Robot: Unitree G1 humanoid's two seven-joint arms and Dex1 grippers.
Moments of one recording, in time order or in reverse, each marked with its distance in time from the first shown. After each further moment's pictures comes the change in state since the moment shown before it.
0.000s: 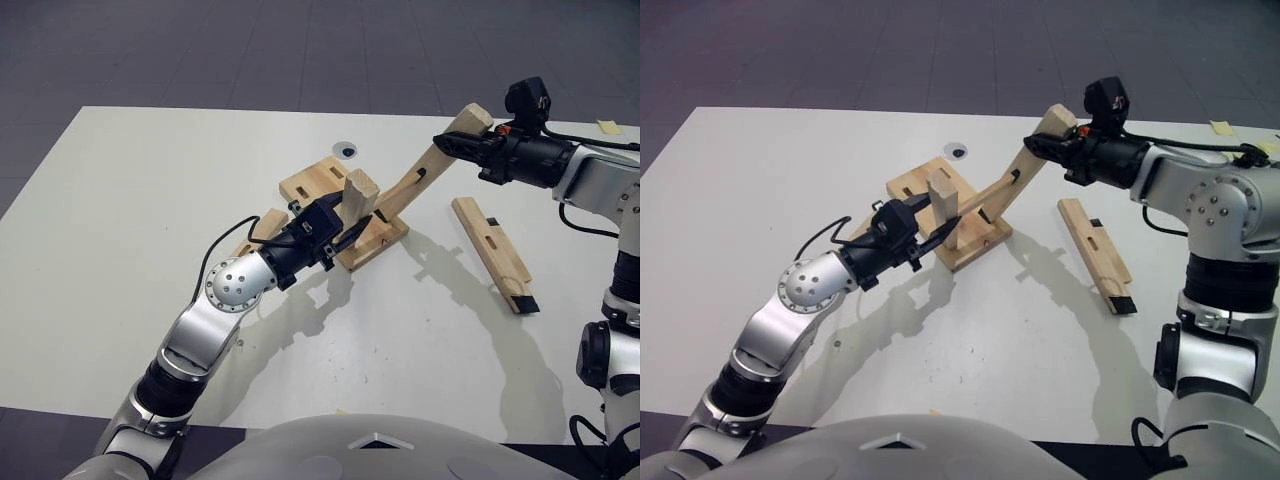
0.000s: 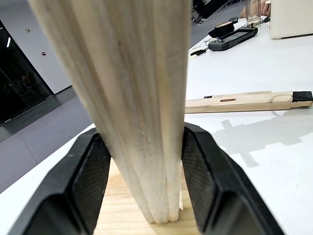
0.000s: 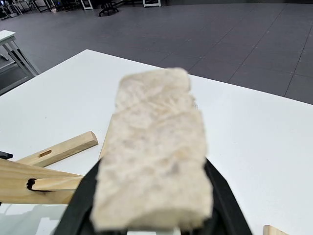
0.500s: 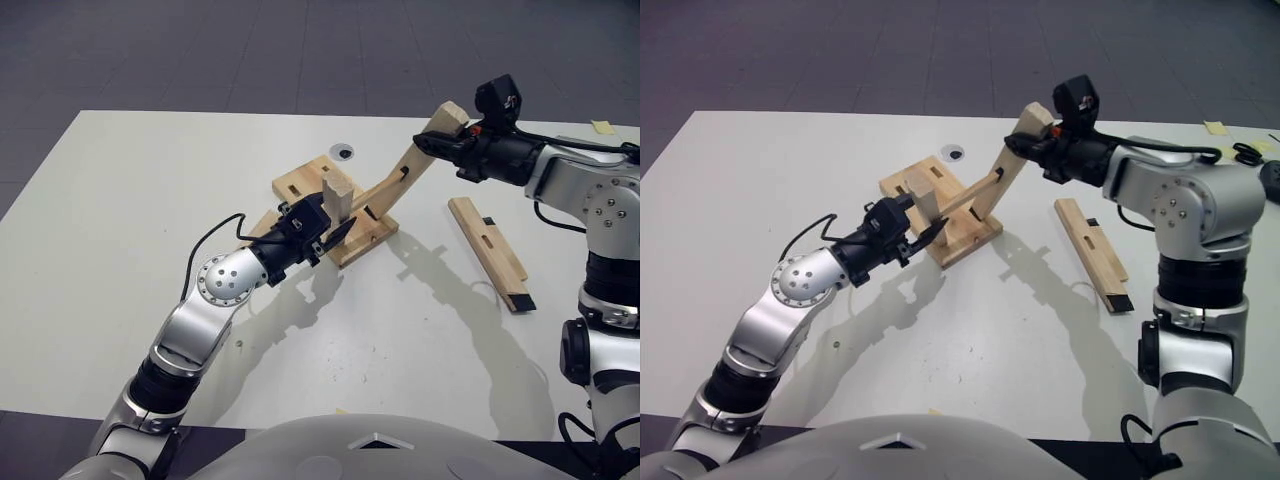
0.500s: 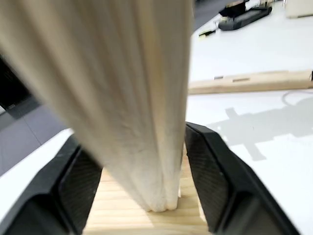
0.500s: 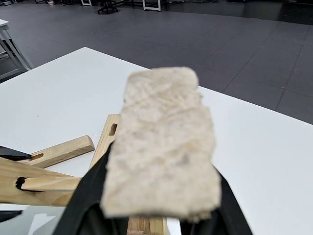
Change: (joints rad) left arm -0.011 0.003 0.038 0.061 0.010 0.056 -0.012; right arm -0.041 0.118 0.083 -0.010 -0.097 -0.067 -0.026
